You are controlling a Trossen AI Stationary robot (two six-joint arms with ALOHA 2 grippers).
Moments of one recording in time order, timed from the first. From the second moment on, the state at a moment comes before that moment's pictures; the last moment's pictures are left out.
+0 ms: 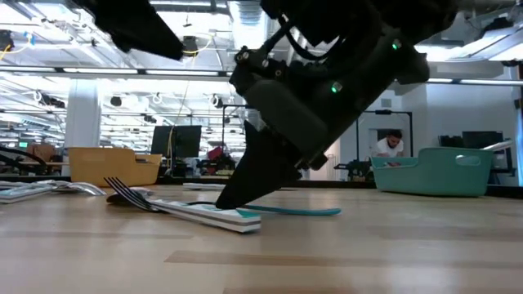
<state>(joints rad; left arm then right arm) -0.46 1.19 0.80 -0.35 -0.73 -0.41 0.35 2.11 1.20 0.11 0.29 0.38</state>
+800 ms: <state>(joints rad) -0.48 1.15 0.82 -0.41 -0.85 -0.48 0.38 1.84 1.20 -0.41 0.55 0.55</state>
